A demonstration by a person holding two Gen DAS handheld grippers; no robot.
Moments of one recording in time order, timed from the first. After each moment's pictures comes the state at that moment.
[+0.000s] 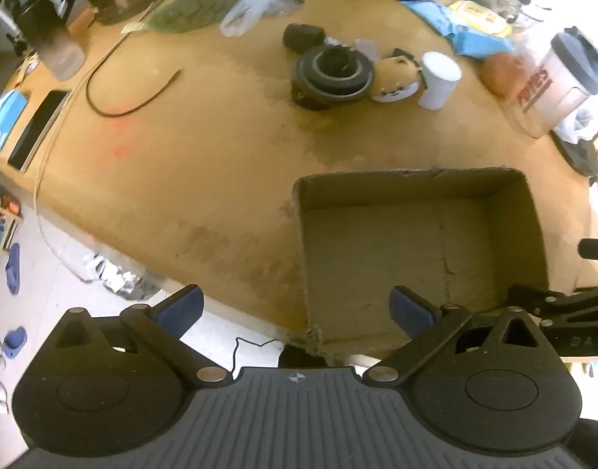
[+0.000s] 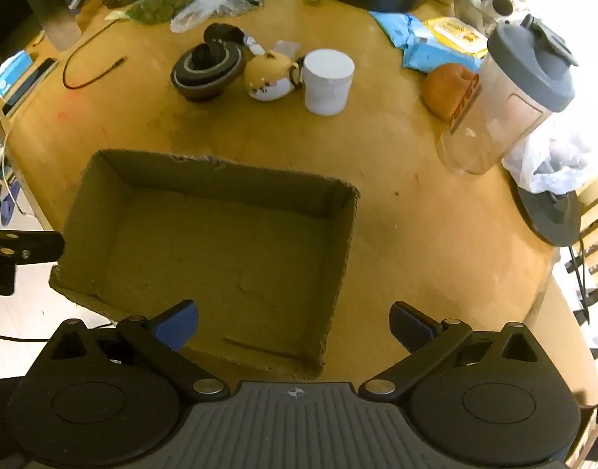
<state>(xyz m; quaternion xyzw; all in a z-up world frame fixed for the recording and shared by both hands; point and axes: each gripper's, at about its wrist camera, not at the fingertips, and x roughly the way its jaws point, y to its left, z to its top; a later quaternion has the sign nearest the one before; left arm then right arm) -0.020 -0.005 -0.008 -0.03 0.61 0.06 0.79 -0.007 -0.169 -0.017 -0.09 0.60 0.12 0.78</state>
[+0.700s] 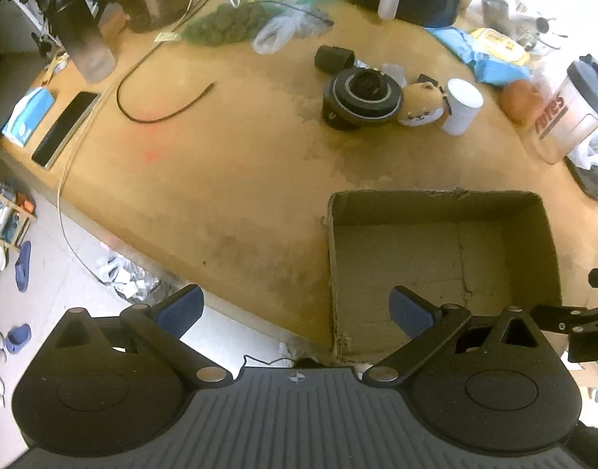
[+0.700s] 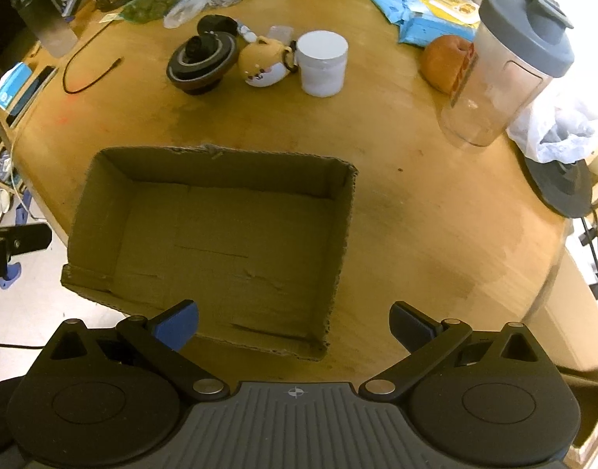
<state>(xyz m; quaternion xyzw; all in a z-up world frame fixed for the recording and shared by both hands) -0.030 0.006 -0.003 -0.04 0.57 0.08 0.82 -0.005 -0.183 -0.011 -0.05 0.63 0.15 0.76</state>
